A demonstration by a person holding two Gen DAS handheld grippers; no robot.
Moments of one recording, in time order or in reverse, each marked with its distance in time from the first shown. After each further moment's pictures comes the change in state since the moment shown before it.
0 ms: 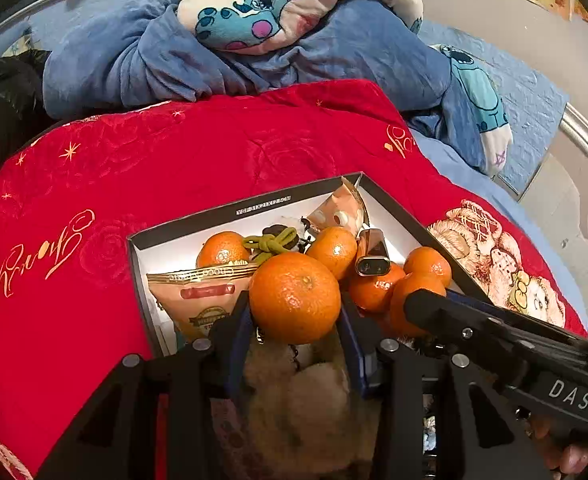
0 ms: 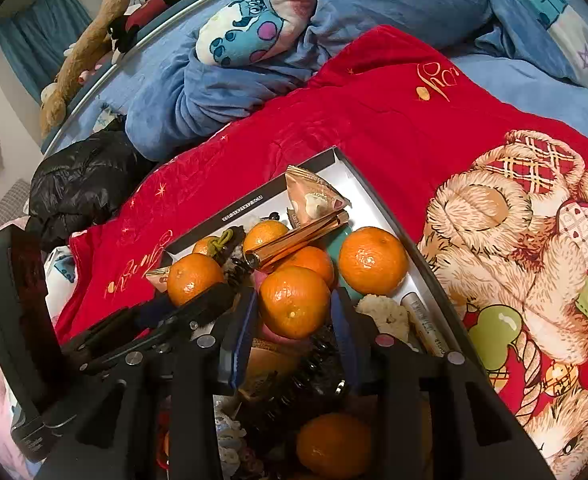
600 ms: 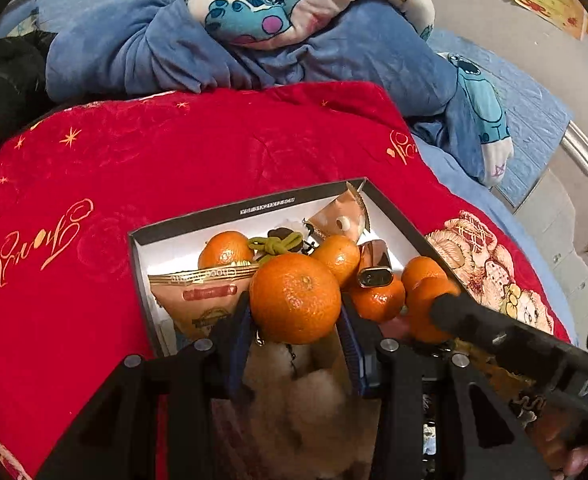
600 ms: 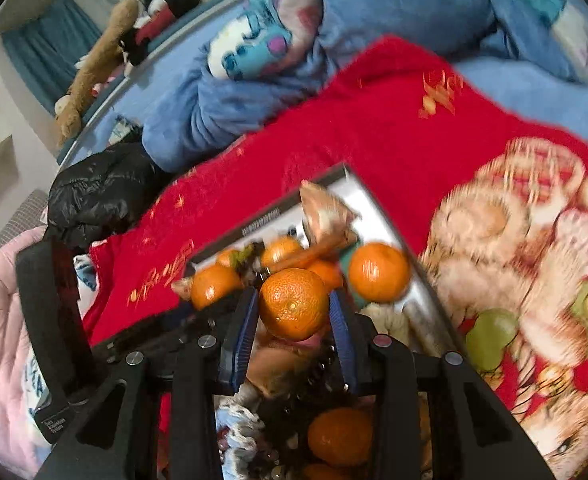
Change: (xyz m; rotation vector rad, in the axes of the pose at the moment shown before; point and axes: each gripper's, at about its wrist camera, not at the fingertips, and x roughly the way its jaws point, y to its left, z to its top) left arm 0.000 0.007 0.005 -0.057 0.019 -0.036; right arm -0.010 -0.002 0.002 0.011 0.006 0.063
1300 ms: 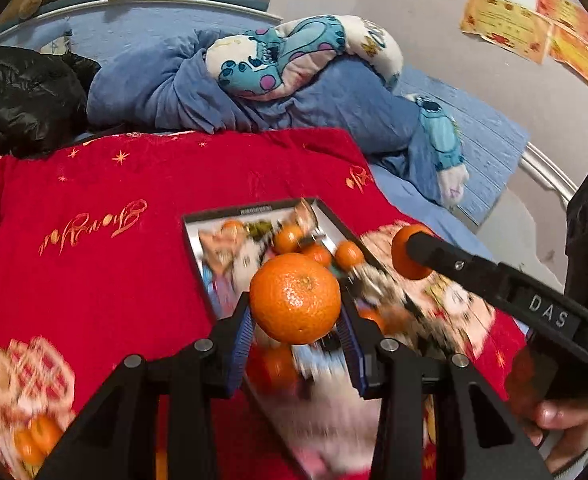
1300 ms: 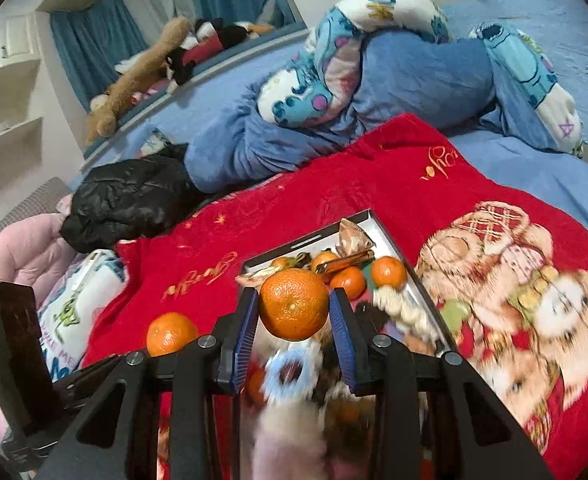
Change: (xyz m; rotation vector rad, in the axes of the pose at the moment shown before) left arm -0.149 -0.021 -0.049 -0.040 -0.132 -0.010; right arm -0.101 0.059 -0.021 -0.127 -0.164 -0.028
